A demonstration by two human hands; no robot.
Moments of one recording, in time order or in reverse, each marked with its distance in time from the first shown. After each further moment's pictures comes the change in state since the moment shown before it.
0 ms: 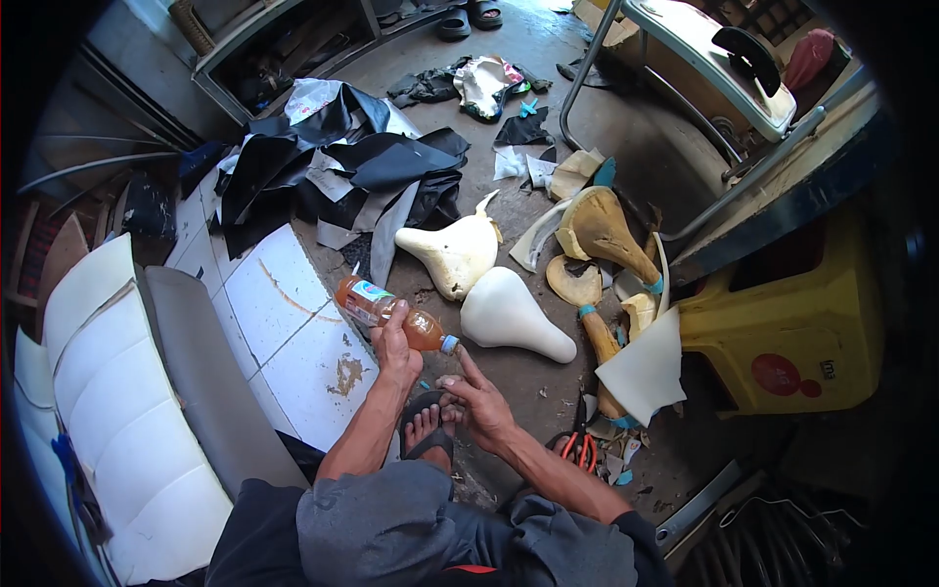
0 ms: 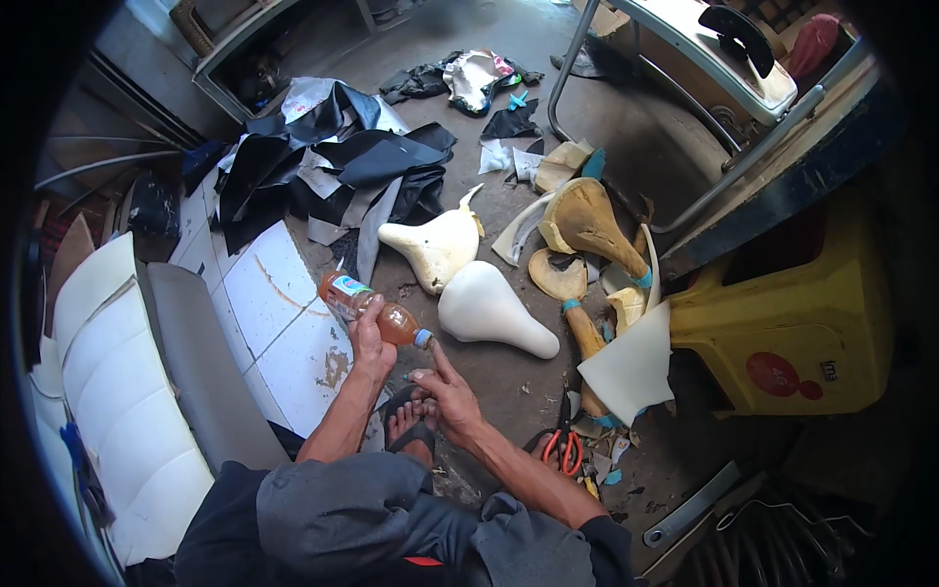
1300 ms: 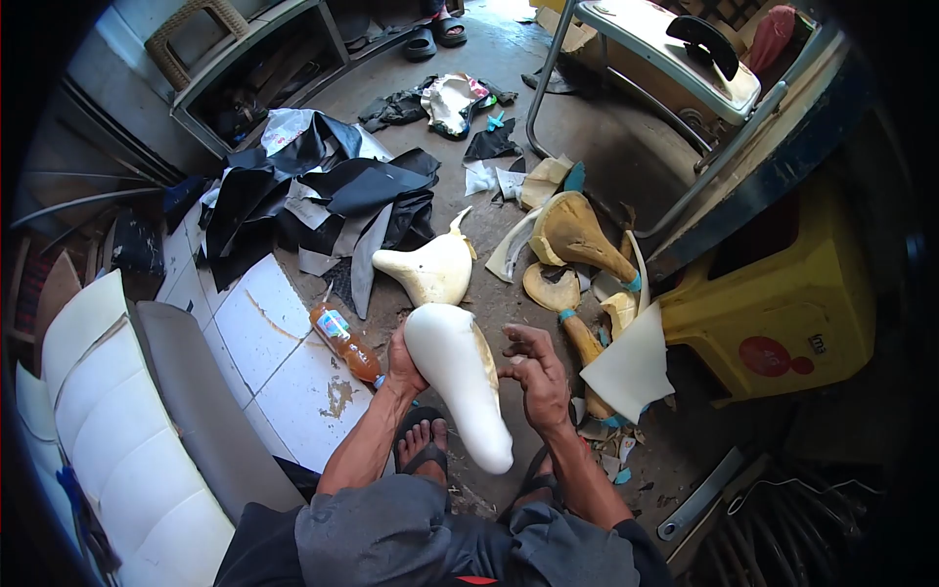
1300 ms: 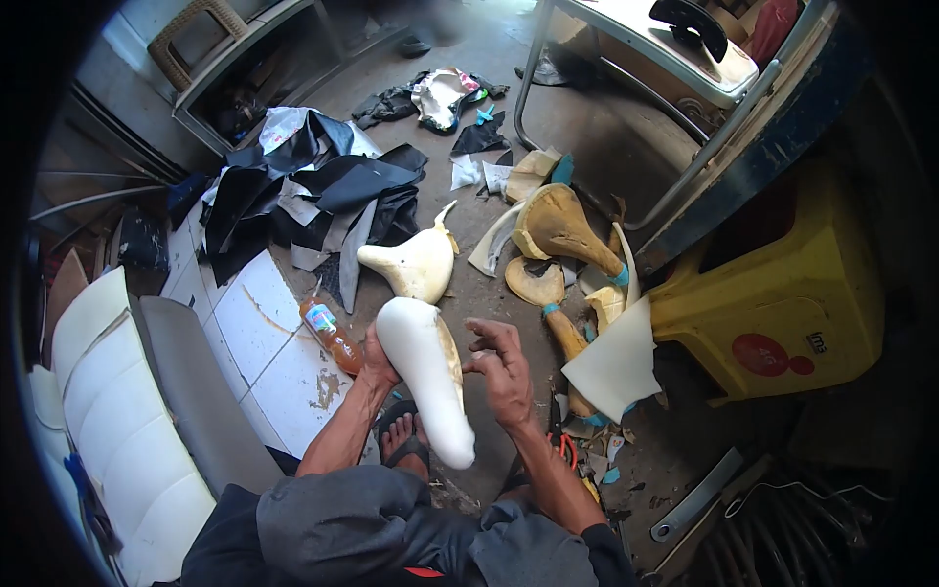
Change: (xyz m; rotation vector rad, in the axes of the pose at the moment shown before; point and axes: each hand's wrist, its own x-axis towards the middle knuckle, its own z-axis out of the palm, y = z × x) left_hand -0.016 -0.009 0.031 -0.089 -0.658 -0.477; right_hand -0.047 -0.088 -0.020 -0.454 0.157 -0.737
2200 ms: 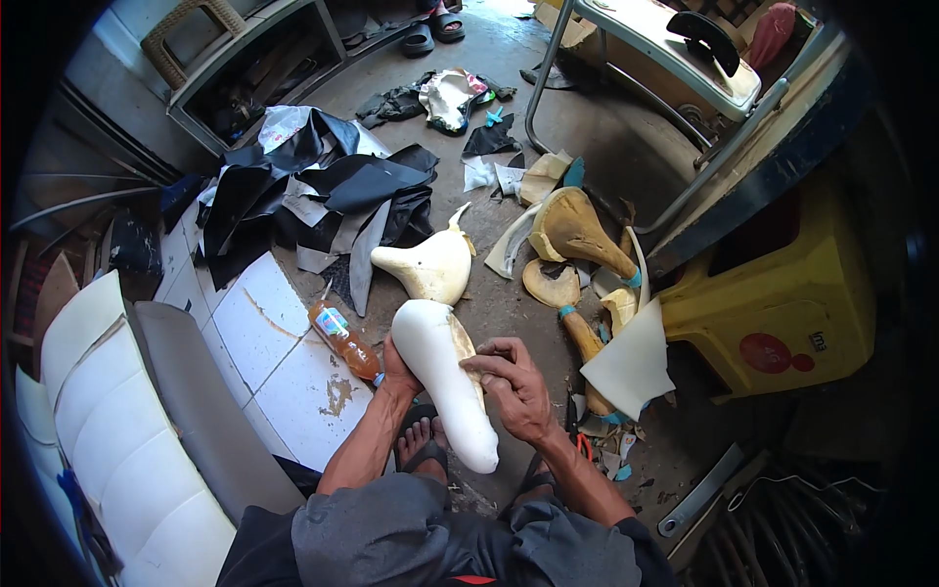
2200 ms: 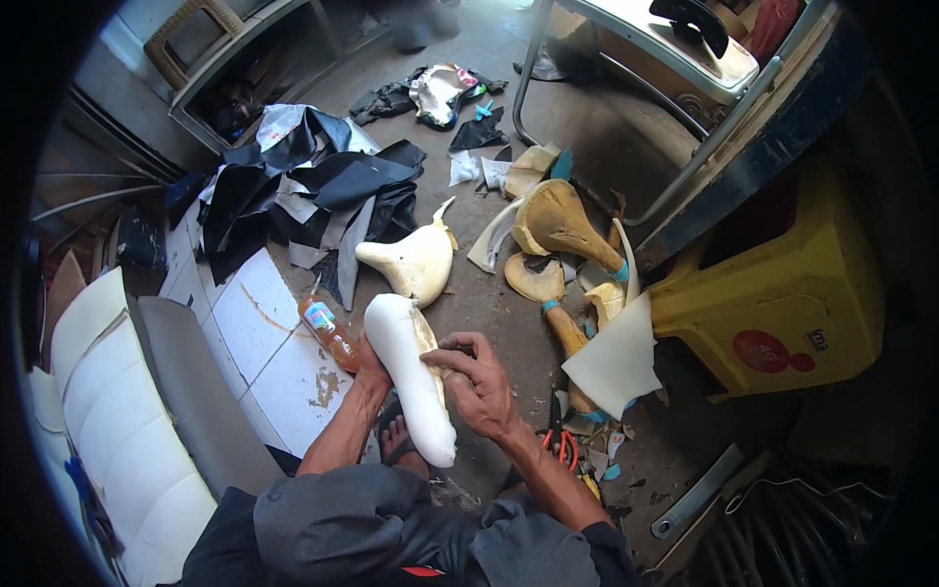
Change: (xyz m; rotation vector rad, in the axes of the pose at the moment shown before) left_hand -0.007 -0.003 -0.015 -0.079 0.041 0.039; right_hand -0.010 -0.009 0.018 -0.469 -0.187 -0.236
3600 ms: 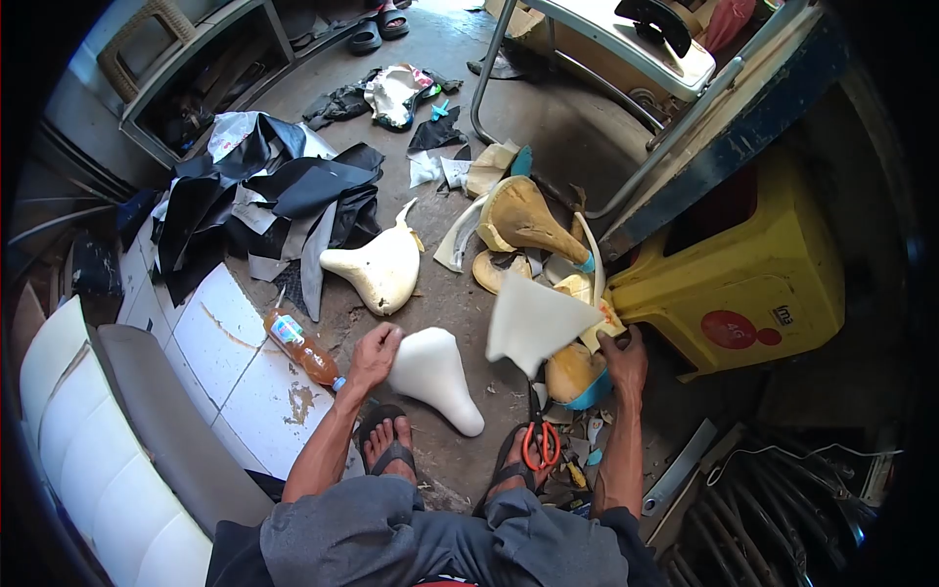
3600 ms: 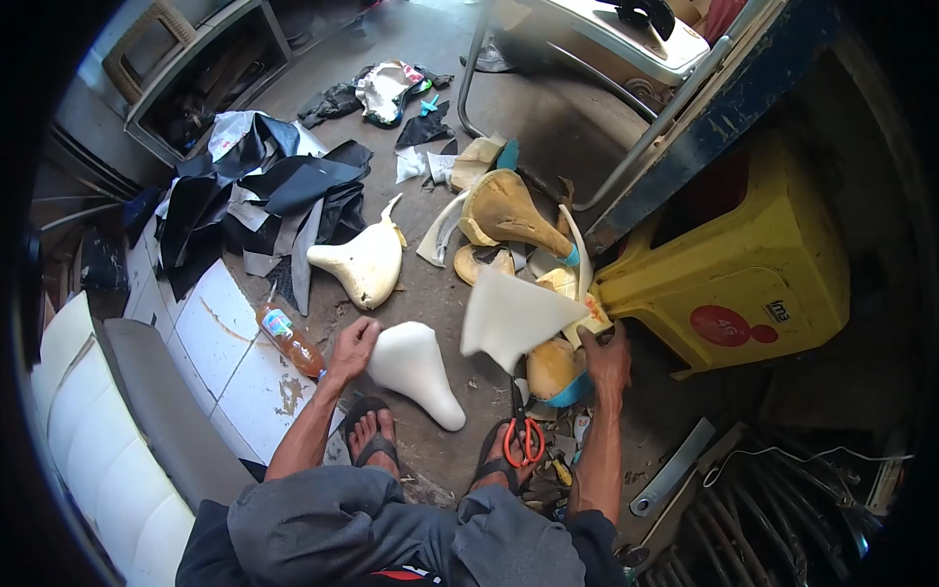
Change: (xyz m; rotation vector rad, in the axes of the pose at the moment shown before) left_hand 0.015 -0.007 -0.013 1.402 0.017 0.324; right_hand -0.068 0.101 -0.207 -0.625 0.609 0.781
